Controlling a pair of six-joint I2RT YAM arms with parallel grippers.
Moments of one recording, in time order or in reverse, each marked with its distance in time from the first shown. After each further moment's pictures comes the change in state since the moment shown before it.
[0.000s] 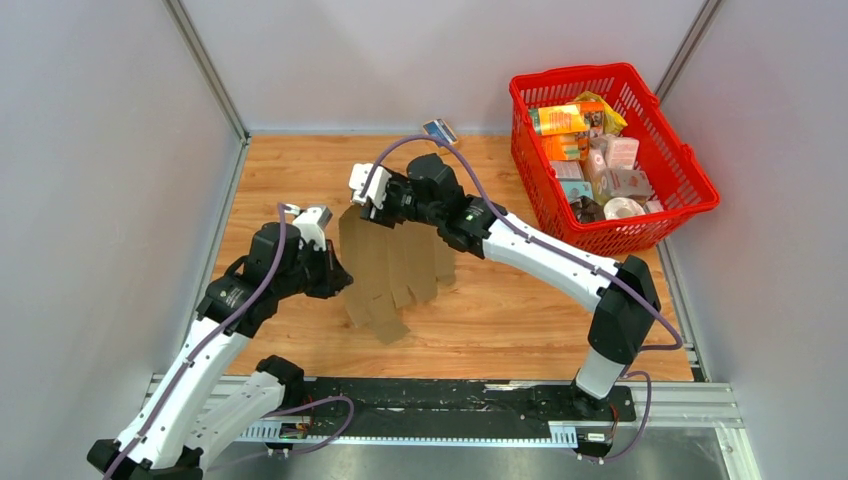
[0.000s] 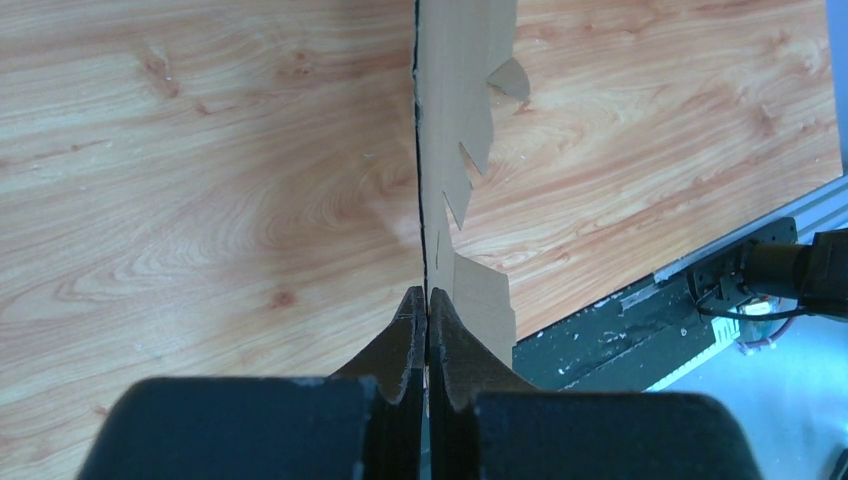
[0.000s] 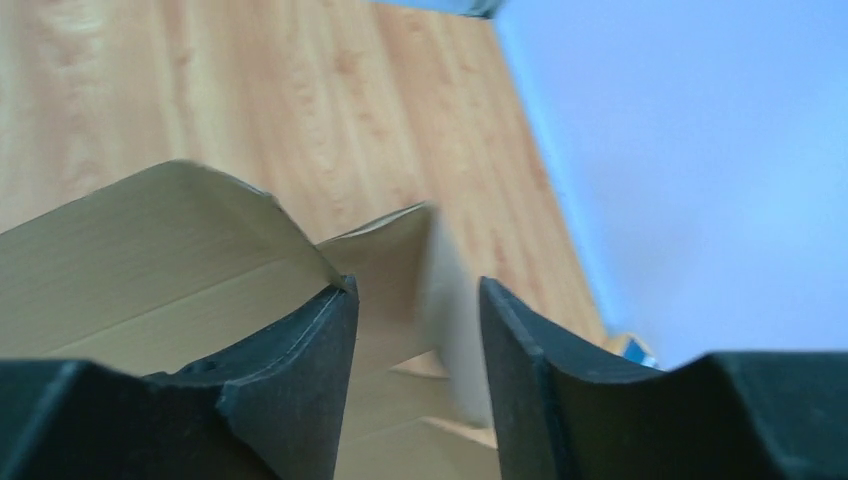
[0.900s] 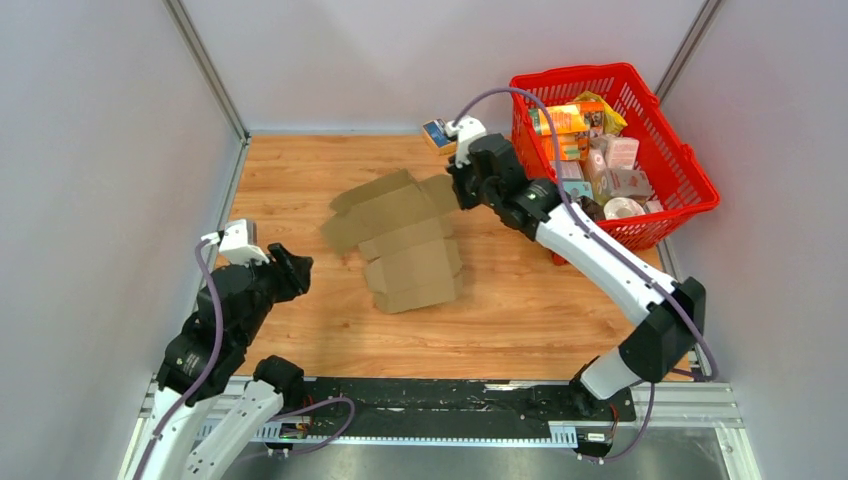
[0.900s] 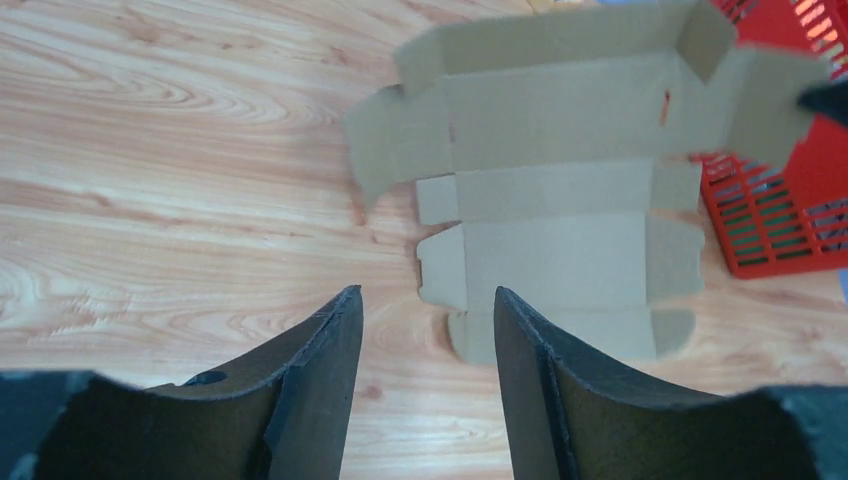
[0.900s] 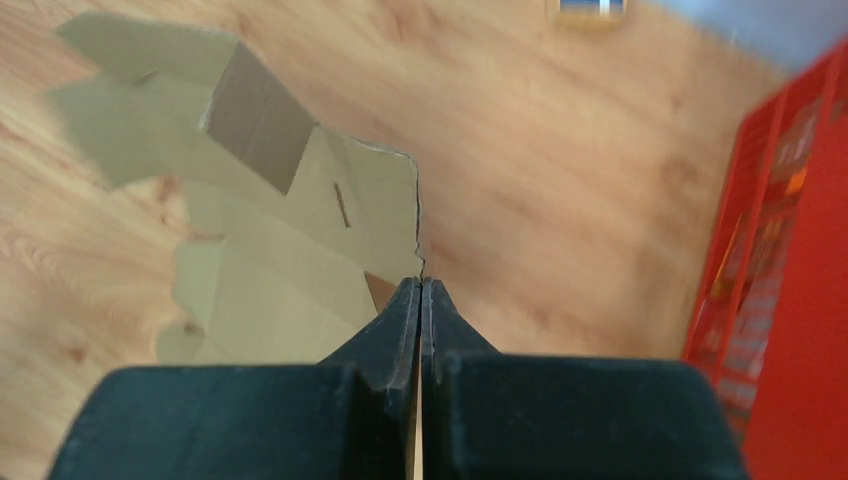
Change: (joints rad) left arm 0.005 -0.298 -0.026 0.034 -0.453 -0.097; right arm -0.190 -0.135 0.009 -0.335 0.362 0.574
